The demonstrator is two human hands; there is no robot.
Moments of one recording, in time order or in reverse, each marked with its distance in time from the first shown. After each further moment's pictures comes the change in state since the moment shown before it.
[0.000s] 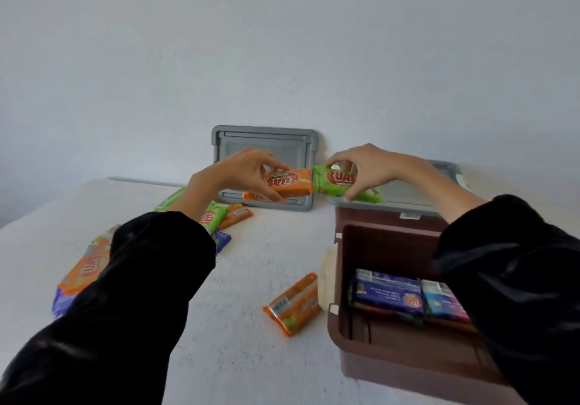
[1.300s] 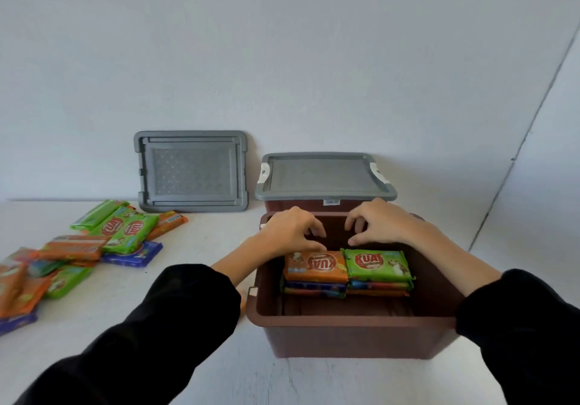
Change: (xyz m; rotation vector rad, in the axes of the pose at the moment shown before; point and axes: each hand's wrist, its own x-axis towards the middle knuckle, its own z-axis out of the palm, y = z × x) left_hand 0.027 0.156 0.126 0.040 -0.057 0.277; right_hand -0.133 0.076 0.076 0.003 0.007 0.302
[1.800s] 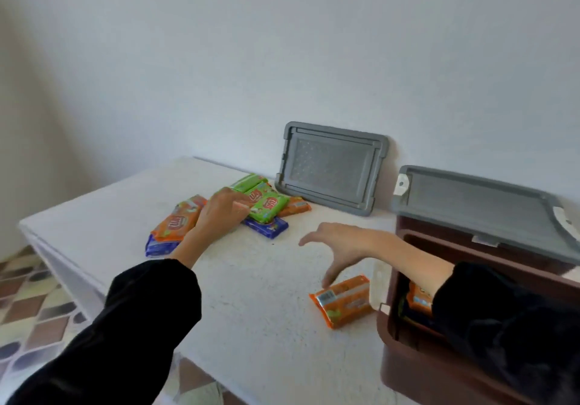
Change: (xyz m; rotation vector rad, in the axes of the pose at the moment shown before) left_hand -0.234 -0.188 -0.033 -0.145 0.544 -0.964; right_hand 0.095 -0.224 0.038 -0.234 -0.324 -0.671
